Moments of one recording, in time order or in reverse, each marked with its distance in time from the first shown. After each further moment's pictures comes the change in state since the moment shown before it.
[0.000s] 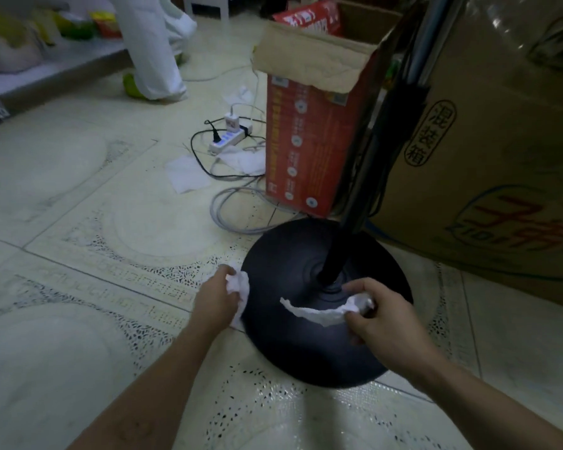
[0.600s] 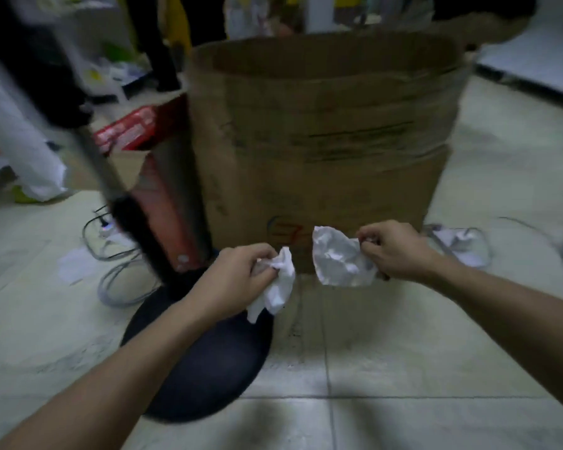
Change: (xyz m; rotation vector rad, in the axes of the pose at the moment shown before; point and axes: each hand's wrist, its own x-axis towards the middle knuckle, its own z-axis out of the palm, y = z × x) left_hand -0.142 0.386 0.031 0.124 -0.299 0.760; right_hand -0.034 0.100 -0.339 -0.226 0.222 -0.115
